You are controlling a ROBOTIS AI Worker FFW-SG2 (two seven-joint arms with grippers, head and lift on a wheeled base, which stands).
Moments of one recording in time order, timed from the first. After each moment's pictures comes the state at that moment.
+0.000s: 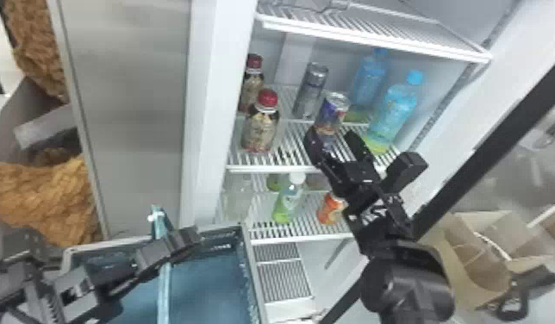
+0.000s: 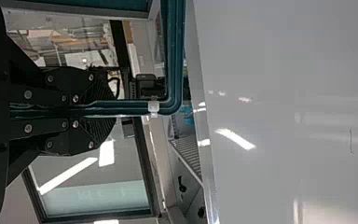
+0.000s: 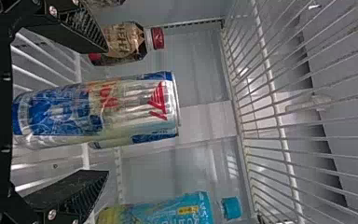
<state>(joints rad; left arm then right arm) 0.12 0.10 0.06 -1.68 1.29 1.17 -0.62 0.02 -0.11 -0.22 -1.63 -0.30 -0.05 0.34</state>
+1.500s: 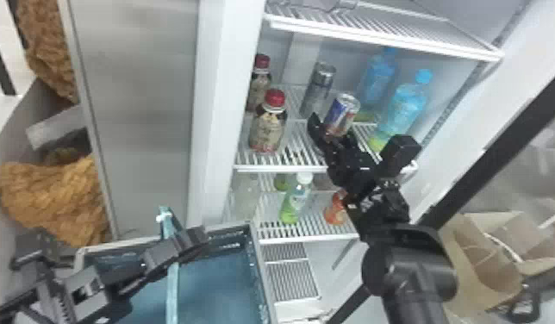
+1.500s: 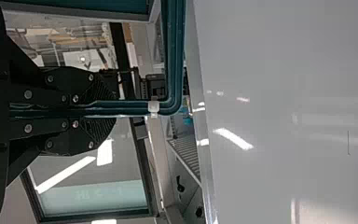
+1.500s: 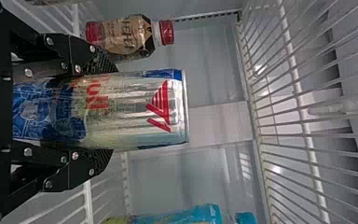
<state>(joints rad) 0.13 0.10 0.06 -1.68 1.29 1.16 -0.62 -0.03 -0.14 -0.17 -1.63 -0.28 0.05 0.26</state>
